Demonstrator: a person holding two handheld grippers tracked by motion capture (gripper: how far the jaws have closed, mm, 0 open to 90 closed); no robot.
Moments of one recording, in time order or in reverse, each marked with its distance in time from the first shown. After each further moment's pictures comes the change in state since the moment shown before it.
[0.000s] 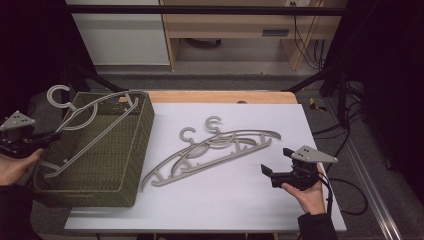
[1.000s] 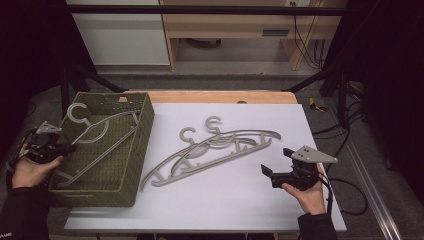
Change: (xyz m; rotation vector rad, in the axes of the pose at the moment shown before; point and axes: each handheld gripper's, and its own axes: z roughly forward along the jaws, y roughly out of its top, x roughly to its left) left arm -0.015 -0.024 0.053 0.220 0.013 -0.030; right arm 0.000 0.000 -0.001 0.002 -0.001 -0.003
